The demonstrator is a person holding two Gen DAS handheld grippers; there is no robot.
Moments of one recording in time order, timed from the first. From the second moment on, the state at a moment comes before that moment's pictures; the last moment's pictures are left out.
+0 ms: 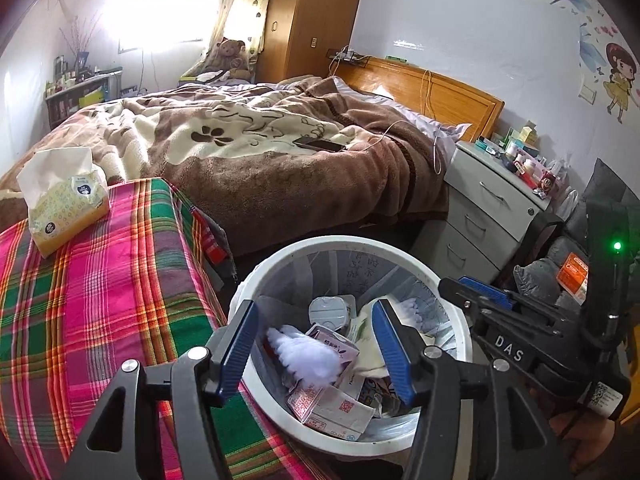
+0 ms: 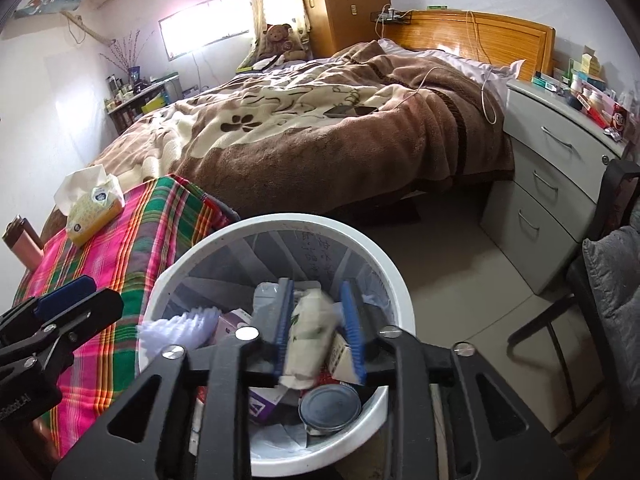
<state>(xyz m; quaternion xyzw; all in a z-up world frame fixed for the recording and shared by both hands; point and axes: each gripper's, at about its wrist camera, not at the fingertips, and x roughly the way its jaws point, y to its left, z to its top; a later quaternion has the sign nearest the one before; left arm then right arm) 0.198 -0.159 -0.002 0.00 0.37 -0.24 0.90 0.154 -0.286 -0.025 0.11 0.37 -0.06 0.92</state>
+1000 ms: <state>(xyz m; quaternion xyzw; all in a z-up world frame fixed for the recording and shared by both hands) 0.110 -0.083 0.024 -0.01 0.32 -0.12 0.94 0.100 -0.231 -0.009 0.11 0.30 0.02 0.95</state>
